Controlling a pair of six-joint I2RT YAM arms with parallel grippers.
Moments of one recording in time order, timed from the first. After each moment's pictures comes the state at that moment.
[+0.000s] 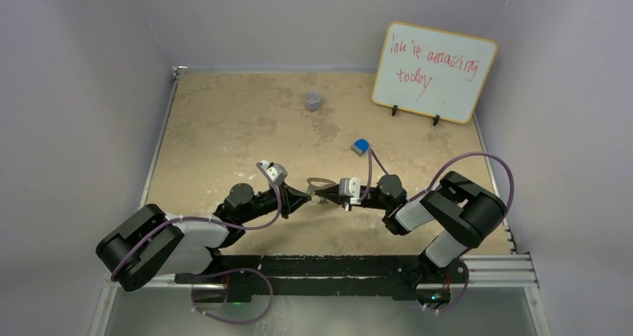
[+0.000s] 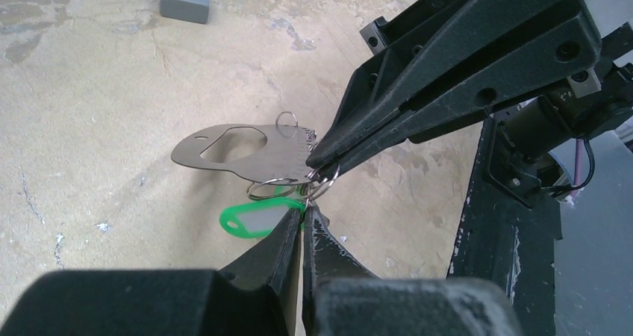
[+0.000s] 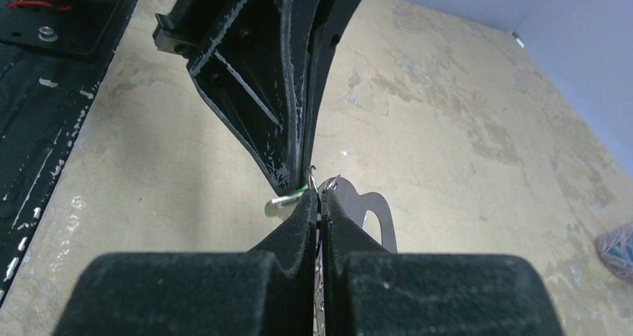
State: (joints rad) left arm -0.72 1.25 0.12 1.03 0.37 -0.36; right arm 0.74 1.60 0.26 1.38 -0.72 -0.30
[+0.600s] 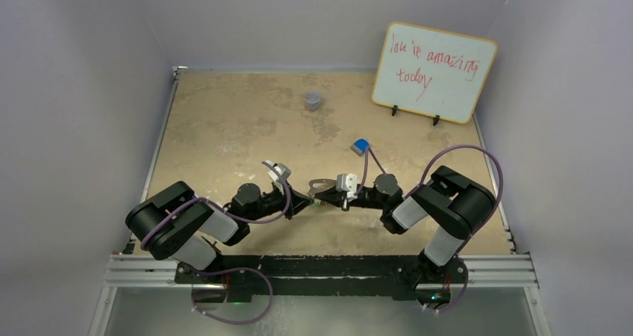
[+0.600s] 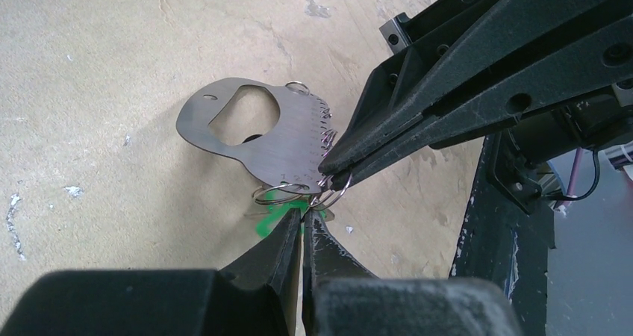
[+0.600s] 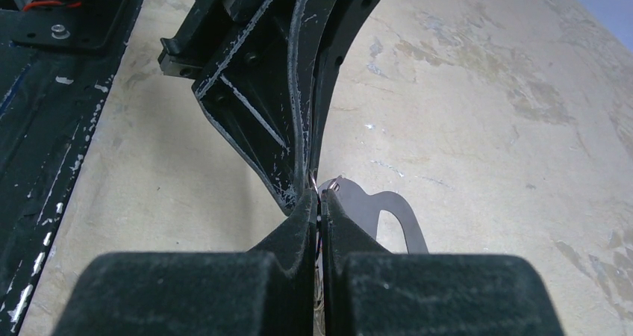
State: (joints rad) left arm -0.72 1.51 0.12 1.22 0.36 -0.47; right arm 0.73 1.69 0.27 1.39 -0.72 -0.20
